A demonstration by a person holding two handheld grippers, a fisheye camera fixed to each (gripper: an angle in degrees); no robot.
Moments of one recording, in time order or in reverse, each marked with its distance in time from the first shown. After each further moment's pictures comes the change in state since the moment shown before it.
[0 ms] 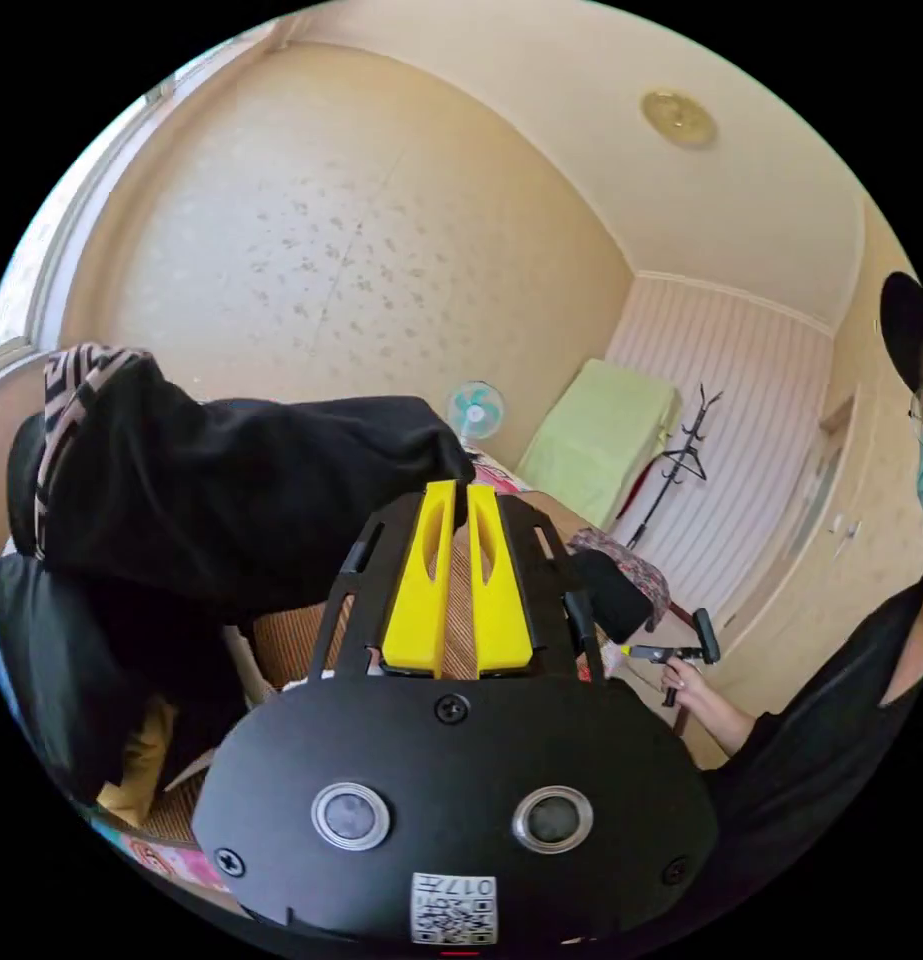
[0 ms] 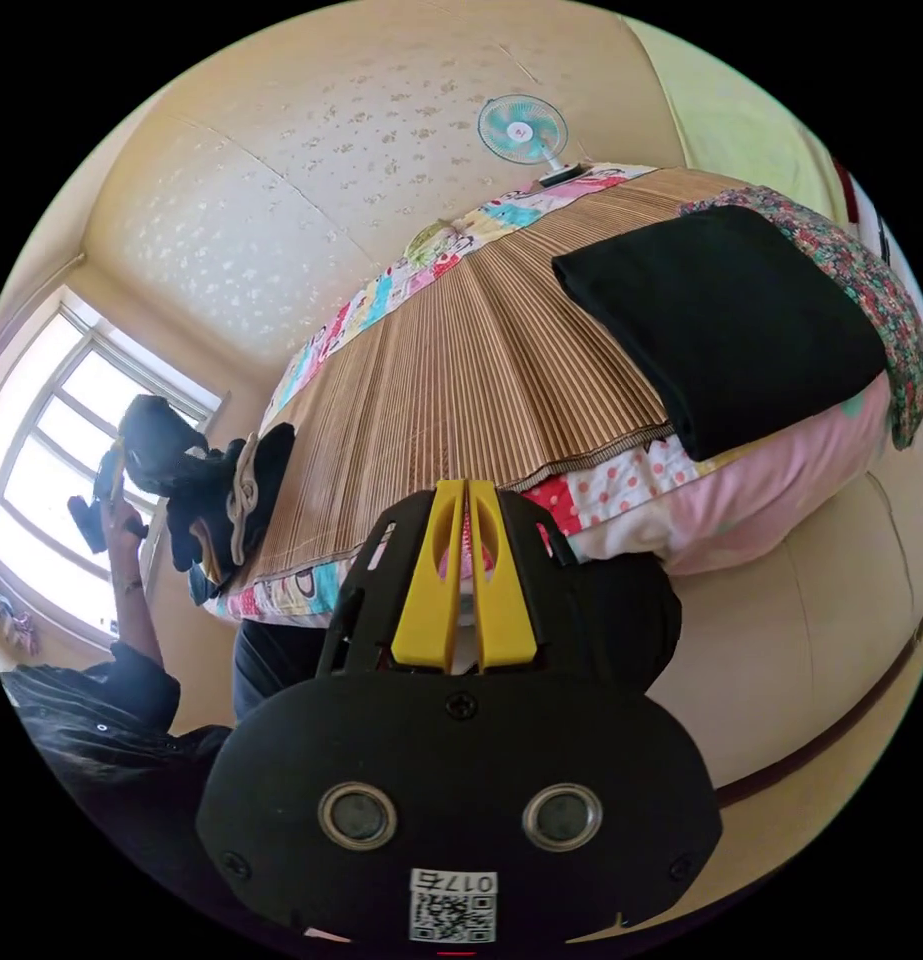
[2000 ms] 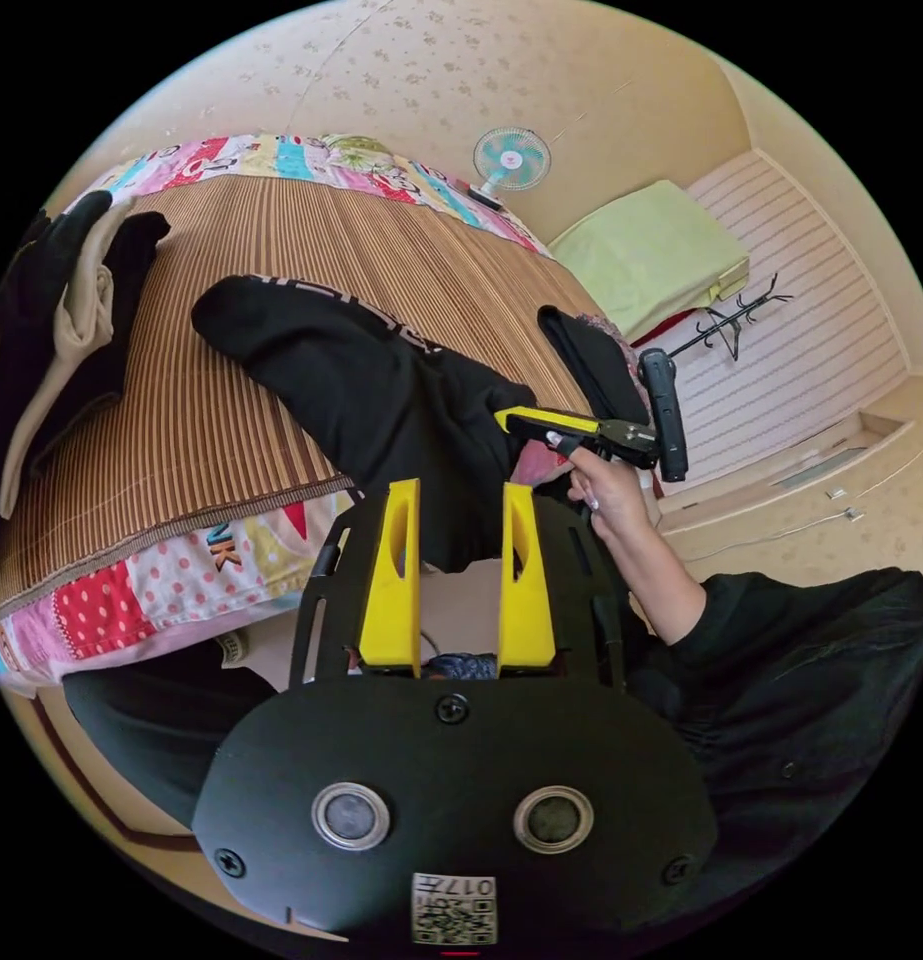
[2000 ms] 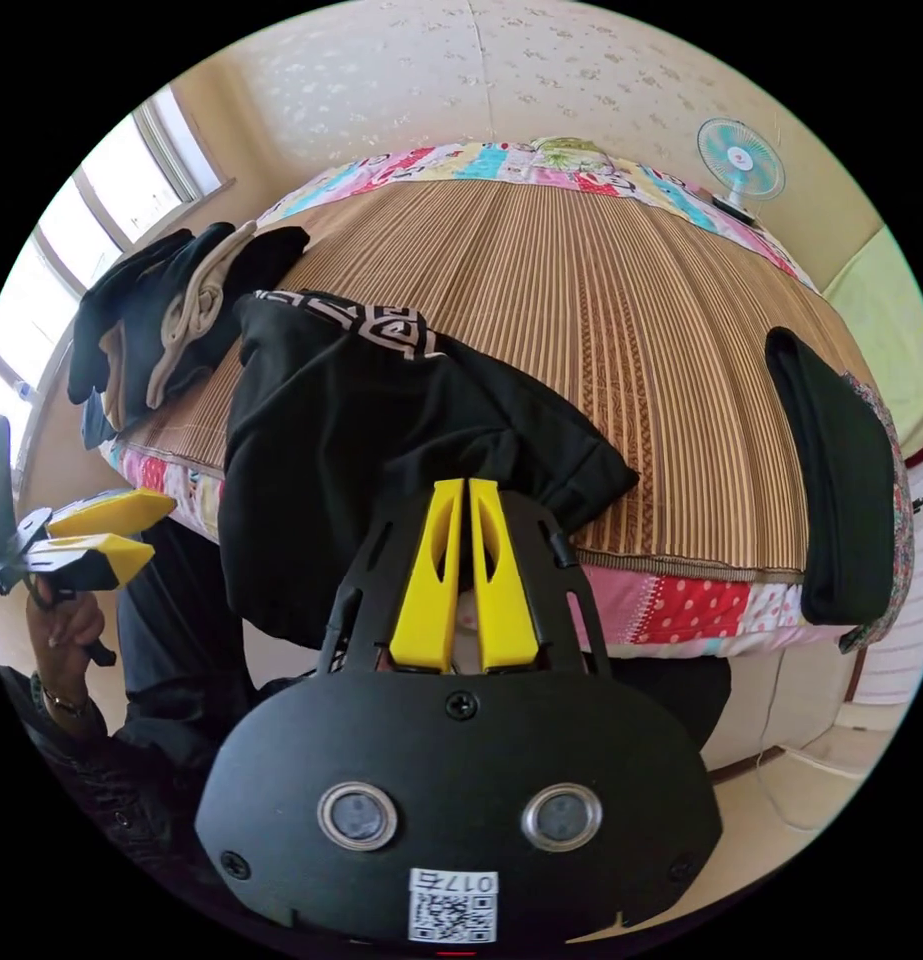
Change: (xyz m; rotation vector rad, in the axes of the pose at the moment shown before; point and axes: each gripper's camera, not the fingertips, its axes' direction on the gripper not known) left arm -0.056 0.088 0.174 -0.580 -0.033 -0.303; right arm -0.153 -0.003 0.142 -0.279 0.306 -0.396
